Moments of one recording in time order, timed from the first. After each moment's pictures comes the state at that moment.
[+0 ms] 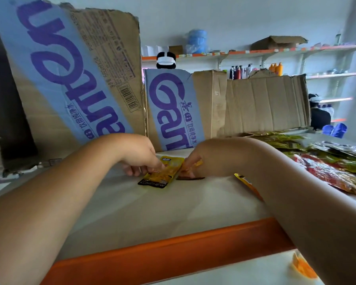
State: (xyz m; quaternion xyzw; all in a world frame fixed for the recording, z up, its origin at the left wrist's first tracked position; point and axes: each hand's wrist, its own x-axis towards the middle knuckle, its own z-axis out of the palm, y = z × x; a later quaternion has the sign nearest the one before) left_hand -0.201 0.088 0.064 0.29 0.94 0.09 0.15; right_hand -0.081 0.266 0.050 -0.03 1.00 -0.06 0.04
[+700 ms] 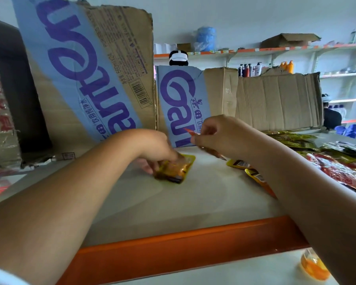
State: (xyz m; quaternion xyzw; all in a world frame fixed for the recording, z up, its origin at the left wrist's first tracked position) left_hand -0.188 0.098 0.063 0.24 0.95 0.14 0.16; right_hand -0.081 0.263 0.054 0.03 0.95 -0.25 -0.19
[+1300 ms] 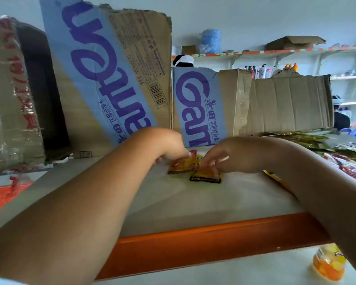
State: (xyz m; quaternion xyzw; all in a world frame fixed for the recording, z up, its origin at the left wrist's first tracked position) left_hand -0.182 0.089 0.065 0.26 0.96 0.01 0.09; right_hand -0.074 0.245 0.053 -0.07 0.99 -0.13 0.02
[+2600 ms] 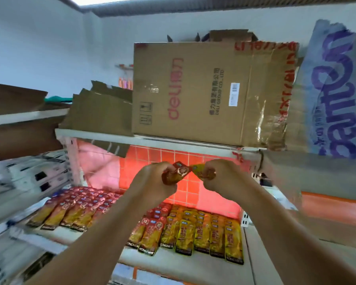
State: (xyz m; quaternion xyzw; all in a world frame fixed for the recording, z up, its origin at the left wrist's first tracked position) left_hand -0.192 -0.546 -0.065 0.16 0.91 0.35 -0.18; right_hand -0.171 -0.324 -0.022 -0.08 0.97 -0.21 -0.11
